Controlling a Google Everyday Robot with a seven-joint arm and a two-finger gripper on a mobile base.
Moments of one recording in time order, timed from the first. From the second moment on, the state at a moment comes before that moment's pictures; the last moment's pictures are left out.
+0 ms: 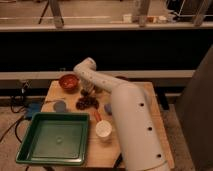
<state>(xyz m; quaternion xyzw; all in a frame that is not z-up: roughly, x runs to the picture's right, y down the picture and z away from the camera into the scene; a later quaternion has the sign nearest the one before) -0.116 0.009 0.990 -0.20 -0.15 -0.46 0.85</state>
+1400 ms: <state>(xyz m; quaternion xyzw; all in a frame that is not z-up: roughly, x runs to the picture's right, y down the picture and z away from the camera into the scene) -0.113 -0.005 0.990 -0.22 -0.17 -0.42 0.86</state>
